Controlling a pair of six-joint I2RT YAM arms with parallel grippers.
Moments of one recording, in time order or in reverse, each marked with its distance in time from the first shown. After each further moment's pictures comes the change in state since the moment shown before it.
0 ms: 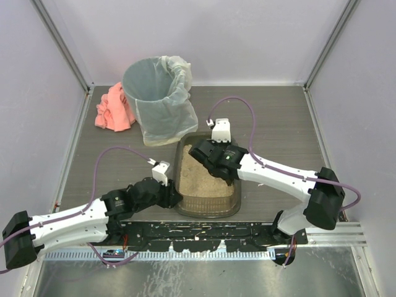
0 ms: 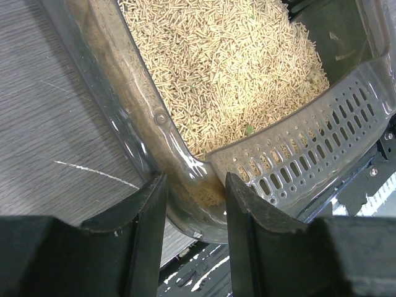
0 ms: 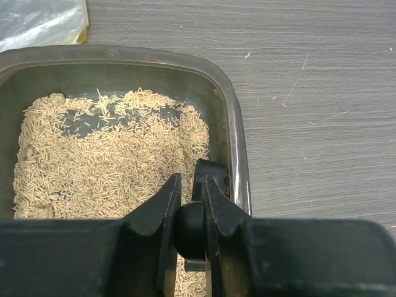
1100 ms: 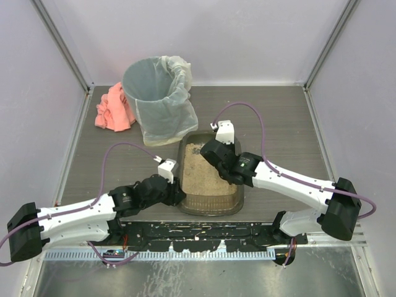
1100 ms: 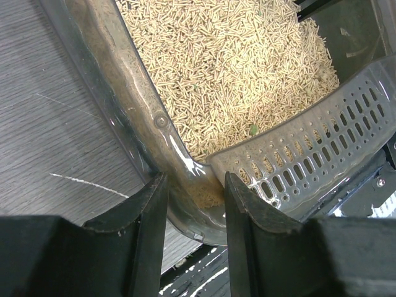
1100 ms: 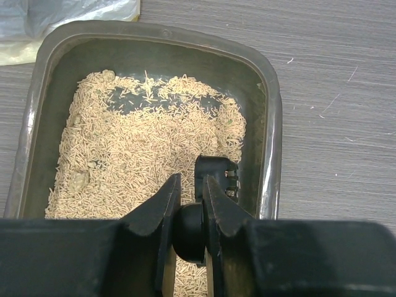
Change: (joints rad) left arm -0.015 0.130 0.065 0.023 -0.025 0.002; right arm -0.012 -0.172 -0.162 0.233 -0.177 -0.193
